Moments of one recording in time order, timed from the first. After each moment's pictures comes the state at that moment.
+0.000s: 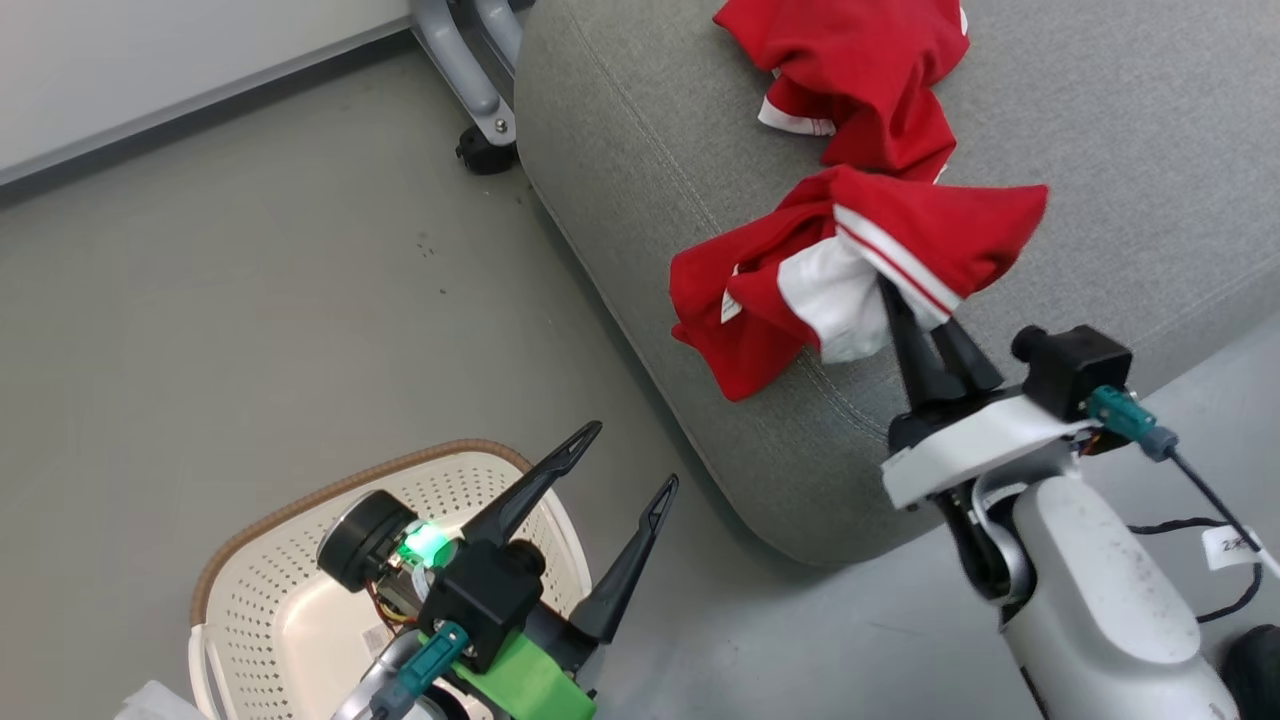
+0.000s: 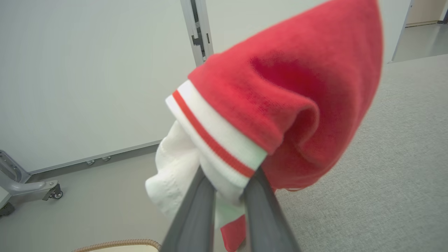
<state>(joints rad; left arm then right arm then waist) -0.17 0.32 -0.64 -0.16 -0.24 -0.06 -0.05 -0.38 -0.12 0.24 0.33 0.36 0.13 -0.24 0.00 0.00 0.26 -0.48</state>
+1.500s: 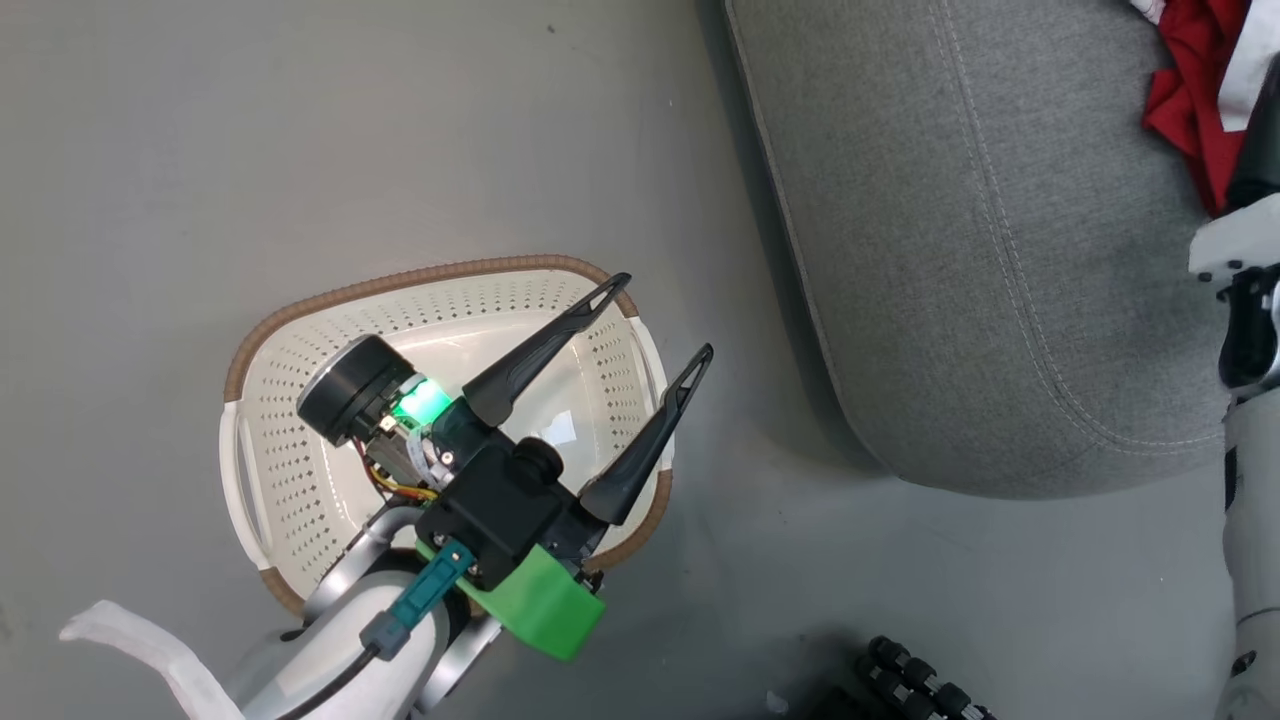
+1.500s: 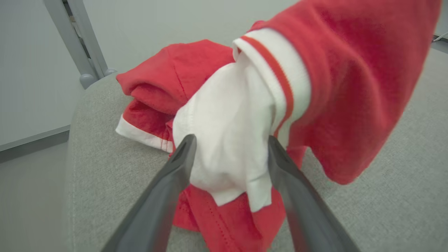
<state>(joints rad) -0.43 0.34 -0.68 -0.20 -0.19 -0.08 -0.06 -0.75 -0.23 -0.32 0.69 0.21 0.13 -0.26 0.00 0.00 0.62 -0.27</state>
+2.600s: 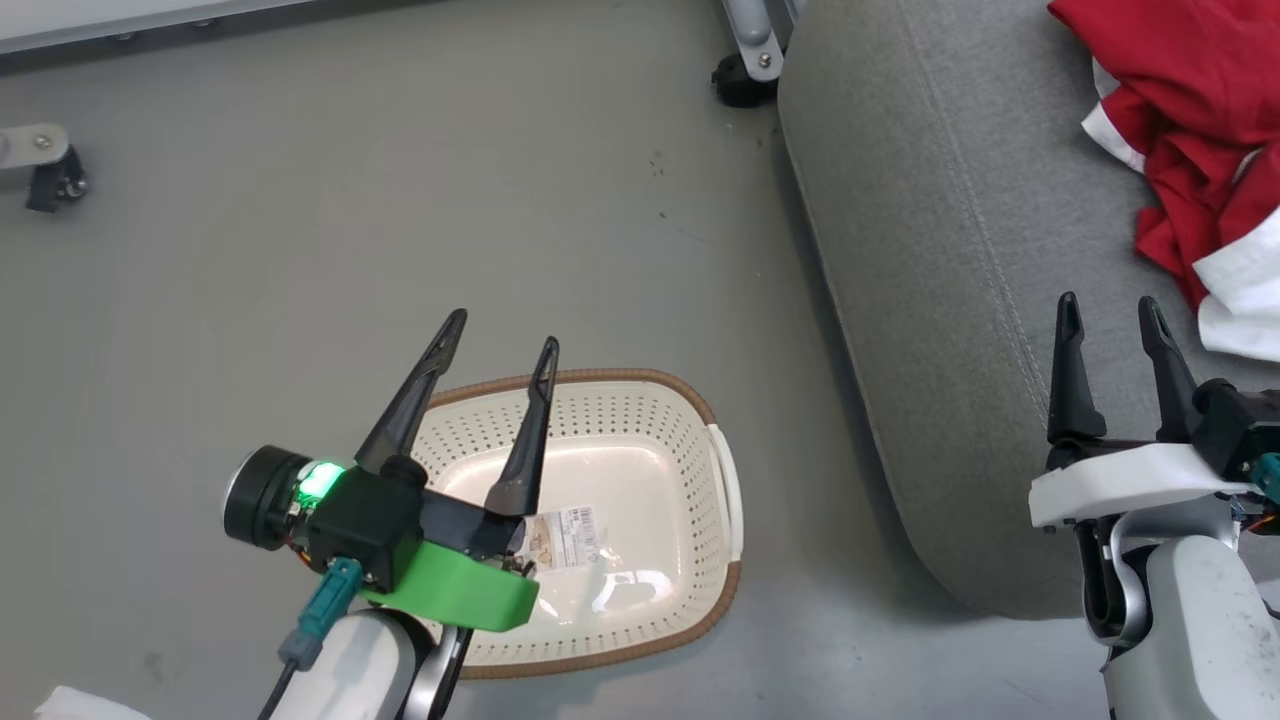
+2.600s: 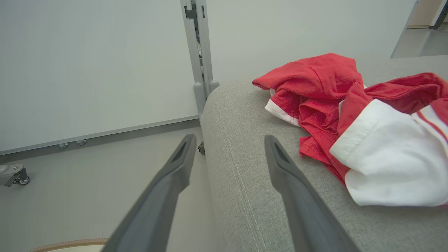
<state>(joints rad) -0.26 0.27 -0.54 -0.05 -0.31 0.12 -0.23 -0.24 -0.06 -0.15 0.24 0.14 0.13 -0.25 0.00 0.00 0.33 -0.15</state>
